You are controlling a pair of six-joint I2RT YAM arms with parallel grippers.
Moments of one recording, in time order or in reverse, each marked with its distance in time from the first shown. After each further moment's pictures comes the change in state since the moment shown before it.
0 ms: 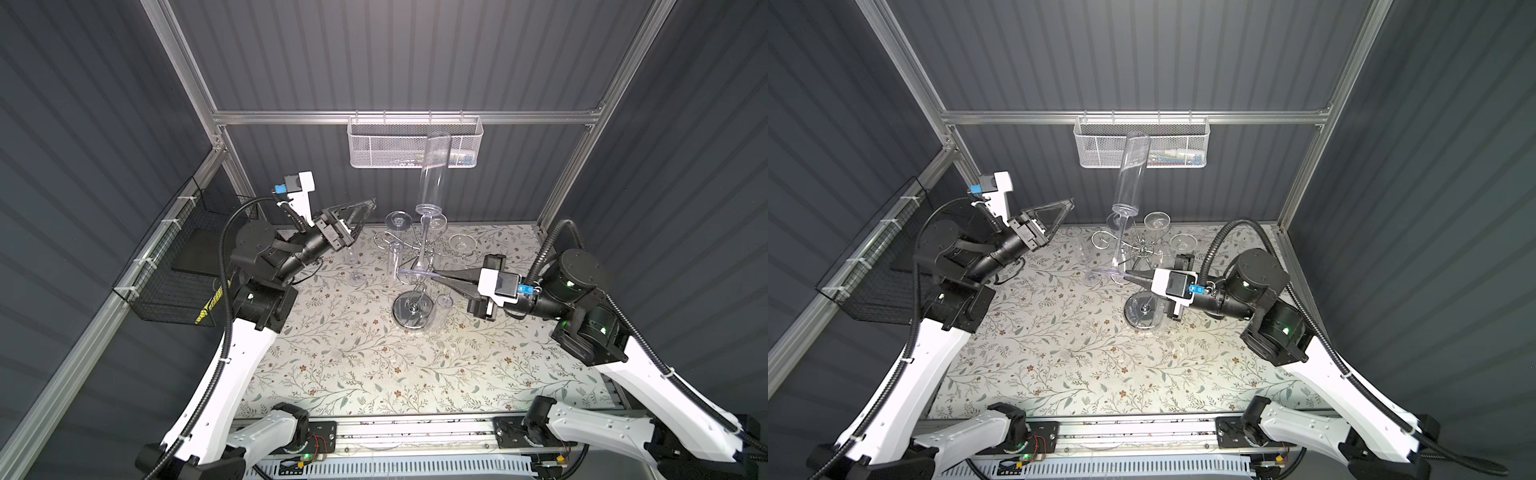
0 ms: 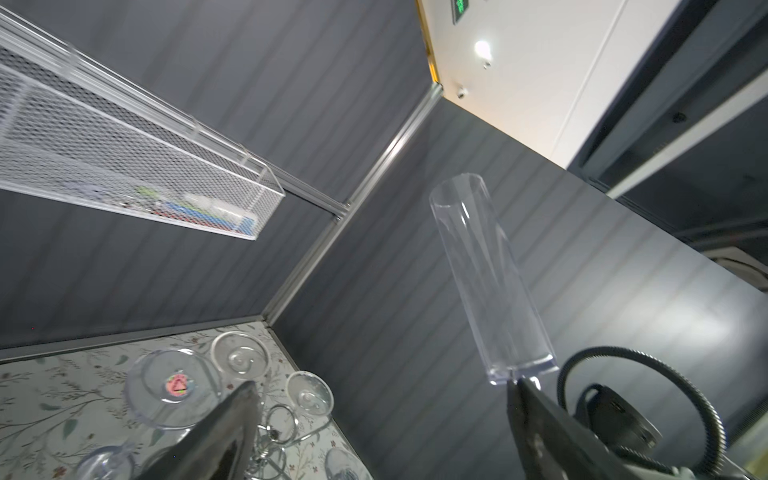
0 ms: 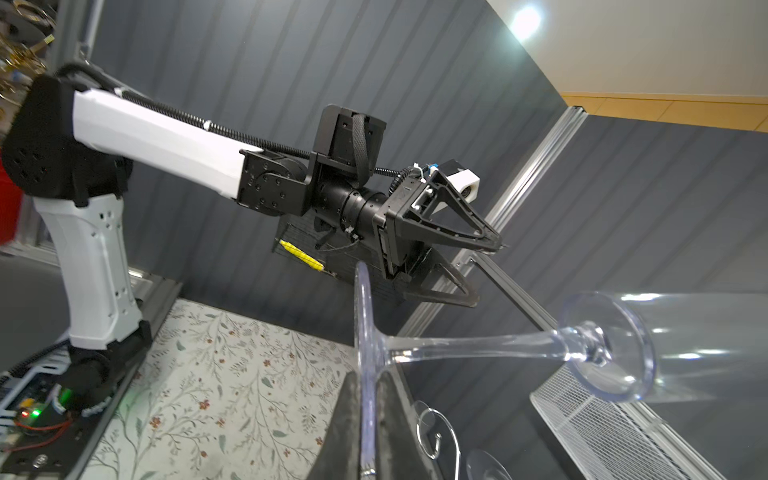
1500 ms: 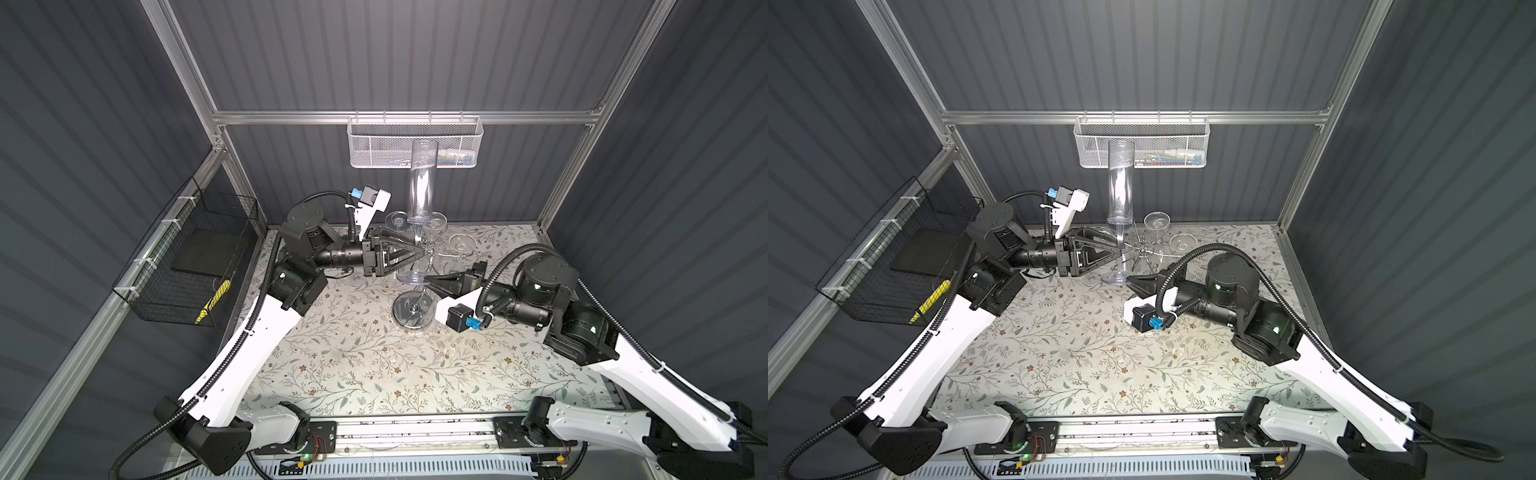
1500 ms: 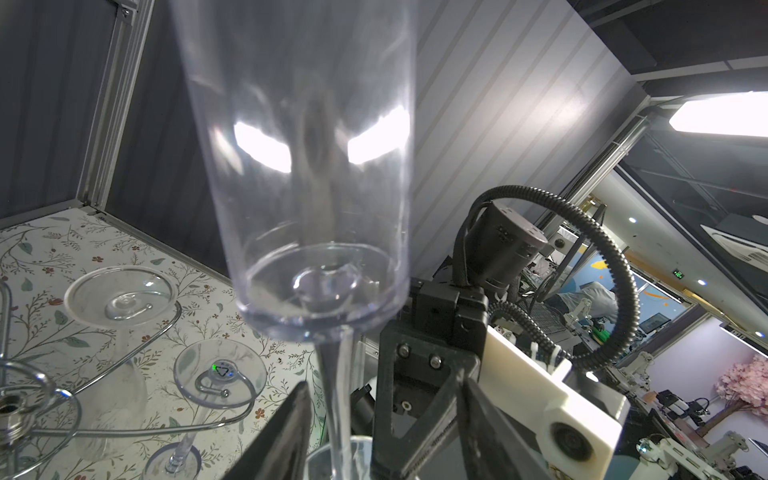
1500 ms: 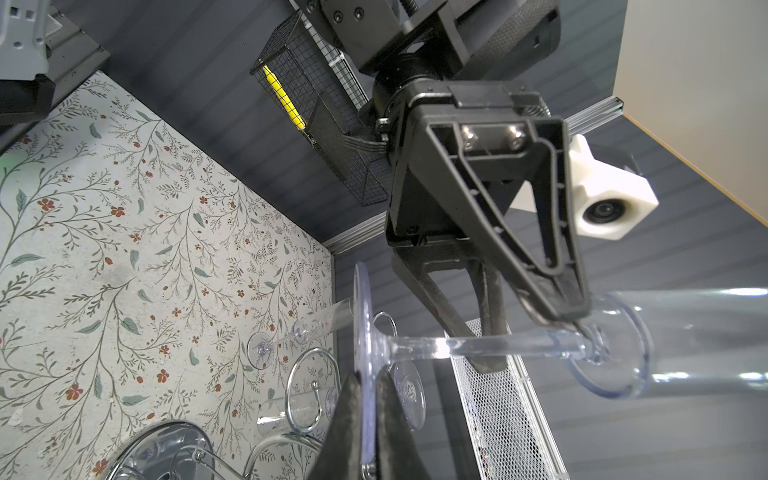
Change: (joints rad) left arm -0.207 0.150 0.143 -0.211 0.397 0.220; right arm 0.077 0.039 0.016 -0.223 0.270 -0.530
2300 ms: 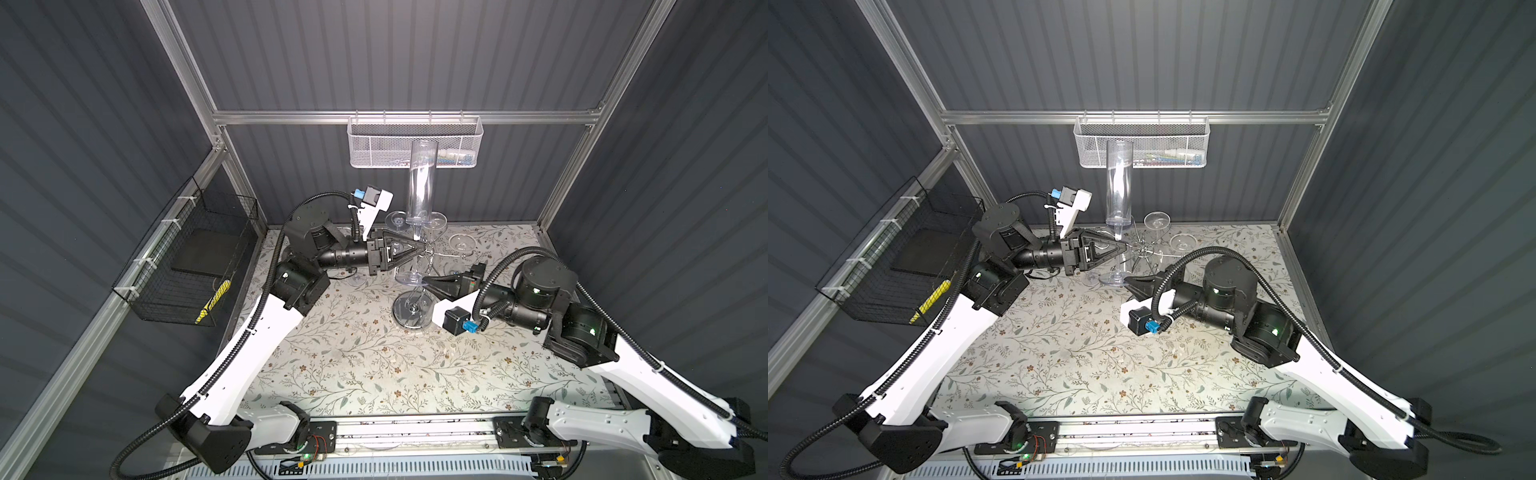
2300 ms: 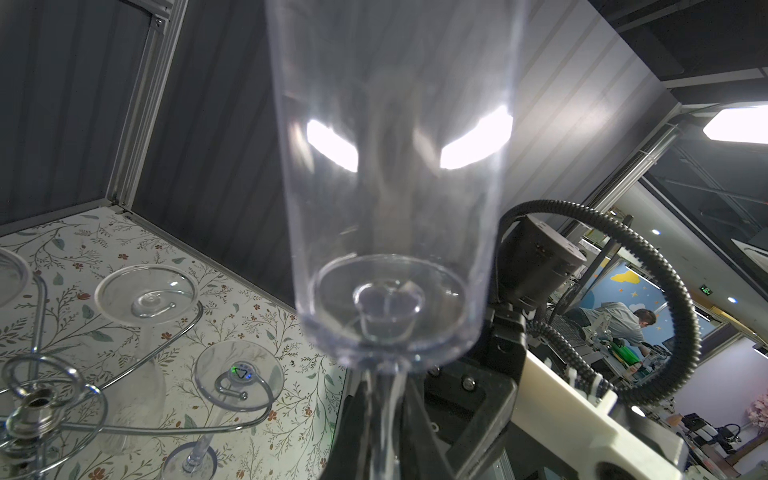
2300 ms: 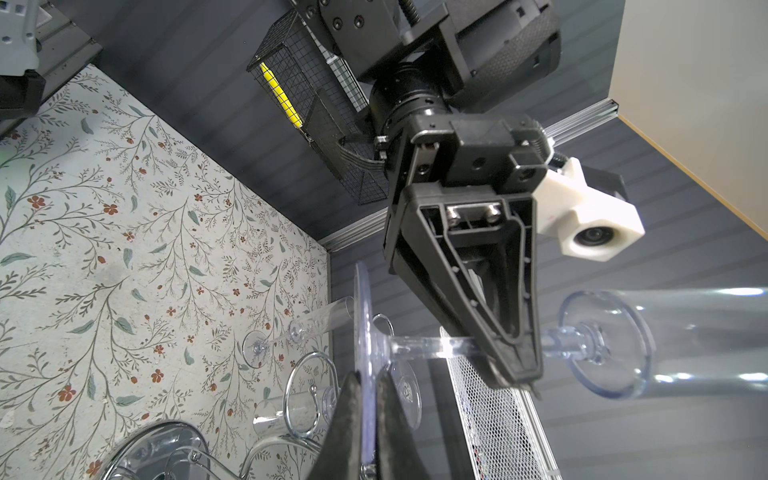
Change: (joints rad) left arm -0.016 0.005 0.000 -0.023 -0.069 0.023; right arm 0.037 0.001 0.000 0.008 0.052 -0.010
